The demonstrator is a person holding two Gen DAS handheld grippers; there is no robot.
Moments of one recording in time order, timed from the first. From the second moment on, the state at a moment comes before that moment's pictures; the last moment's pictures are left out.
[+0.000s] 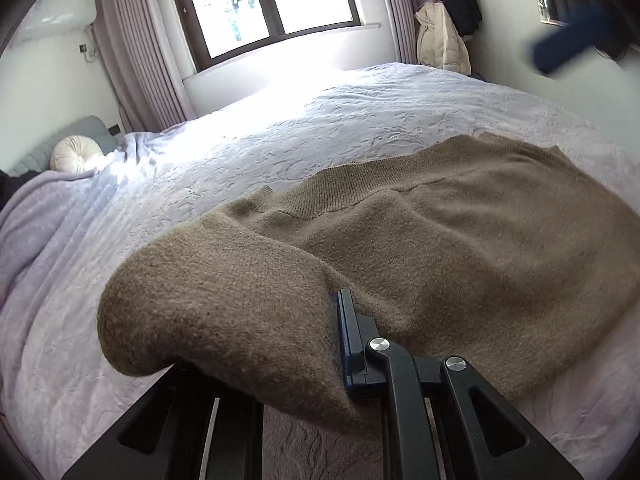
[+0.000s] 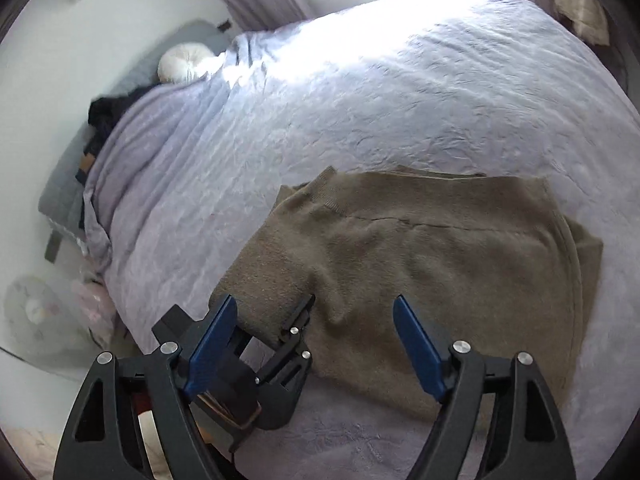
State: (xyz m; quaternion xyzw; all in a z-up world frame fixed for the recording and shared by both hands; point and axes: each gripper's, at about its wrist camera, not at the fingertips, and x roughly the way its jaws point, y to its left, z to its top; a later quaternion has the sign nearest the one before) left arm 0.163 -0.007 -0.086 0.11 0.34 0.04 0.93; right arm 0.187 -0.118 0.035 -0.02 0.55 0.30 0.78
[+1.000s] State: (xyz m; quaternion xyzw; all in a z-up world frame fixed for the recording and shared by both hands) left arm 0.154 -0.044 -0.086 0.19 0.32 0.05 0.93; right arm 0.248 0.071 -0.078 -0.34 0.64 0.20 0.66
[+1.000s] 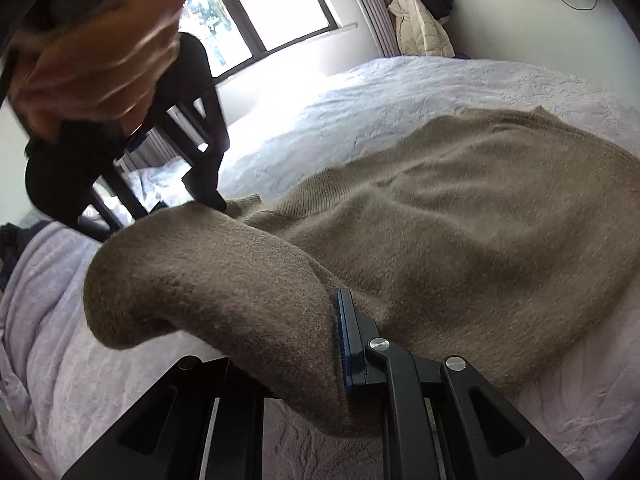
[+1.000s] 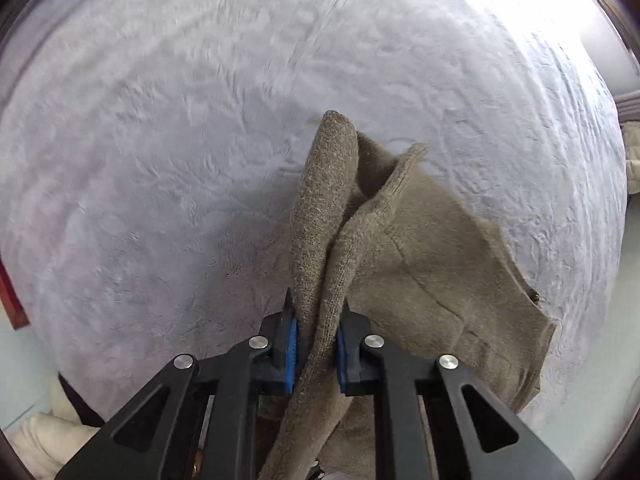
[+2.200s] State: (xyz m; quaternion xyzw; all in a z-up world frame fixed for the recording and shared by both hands) left arm 0.069 -0.247 -0.070 0.40 0.22 -0.15 0.88; right arm 0.219 -0.384 -0.038 0.25 0.50 0.20 0.80
